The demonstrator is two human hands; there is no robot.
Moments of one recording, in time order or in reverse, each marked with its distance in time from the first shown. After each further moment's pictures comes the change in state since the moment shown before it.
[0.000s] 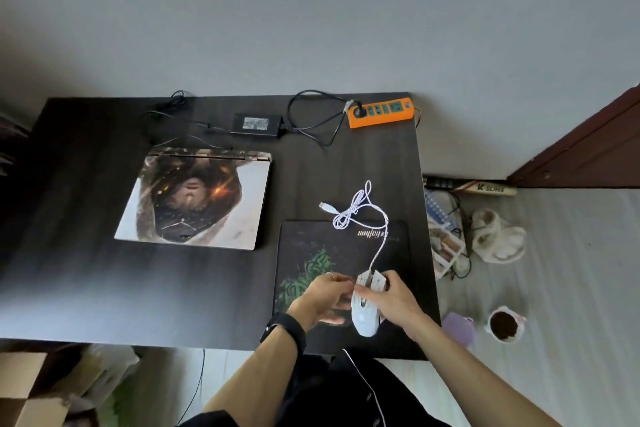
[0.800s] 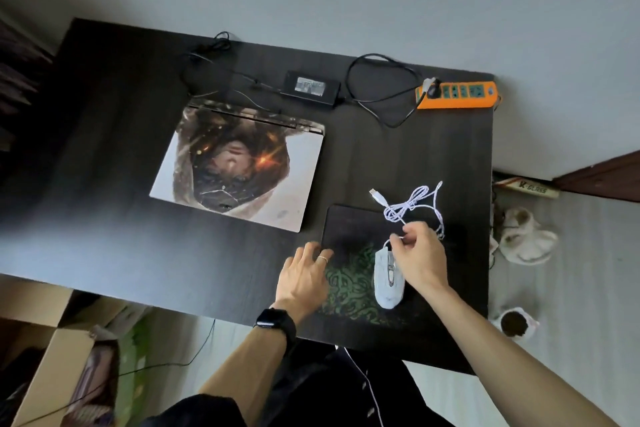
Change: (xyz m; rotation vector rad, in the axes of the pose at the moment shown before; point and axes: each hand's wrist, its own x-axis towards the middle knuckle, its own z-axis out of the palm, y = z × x) left_hand 0.004 -0.051 -0.120 1.079 0.561 0.422; right_hand 0.059 -0.078 0.047 -0.375 0.378 -0.313
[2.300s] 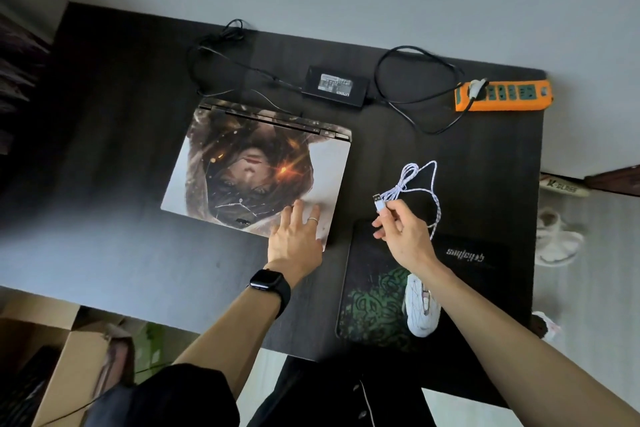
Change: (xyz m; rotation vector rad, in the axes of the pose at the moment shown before) left_hand 0.086 -0.072 -0.063 0.123 -0.030 -0.130; right_hand 0.063 -0.075 0.062 0.272 -0.226 -0.152
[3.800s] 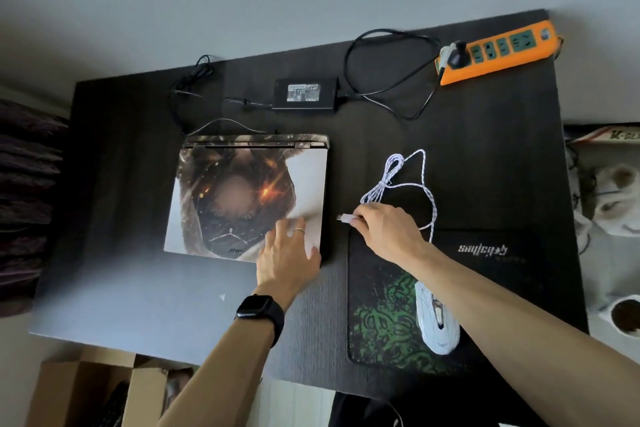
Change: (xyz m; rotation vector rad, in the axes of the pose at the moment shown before) left_hand 0.008 0.027 -0.008 0.052 0.004 -0.156; right_hand 0.046 0.039 0.017 -0.487 -0.041 -0.374
